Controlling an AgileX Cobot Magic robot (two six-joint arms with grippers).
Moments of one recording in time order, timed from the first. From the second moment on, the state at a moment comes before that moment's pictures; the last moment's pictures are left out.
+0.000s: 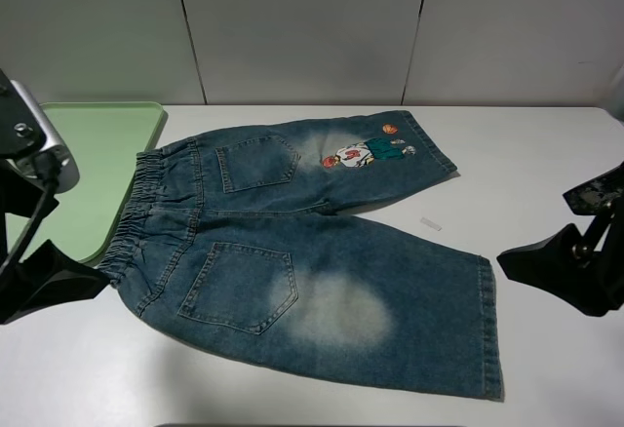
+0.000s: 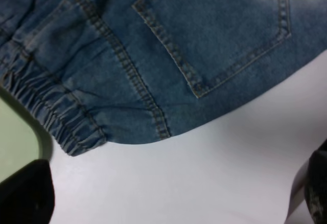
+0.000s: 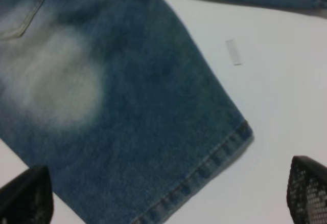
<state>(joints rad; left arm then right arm) -0.45 0.93 -0.60 -0.09 0.72 0.42 0.43 0.84 -0.56 0.16 0.80 -0.33</state>
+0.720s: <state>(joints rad) -0.47 0.94 -0.60 -0.10 0.83 0.60 0.71 1.06 -0.56 0.08 0.79 -0.39</state>
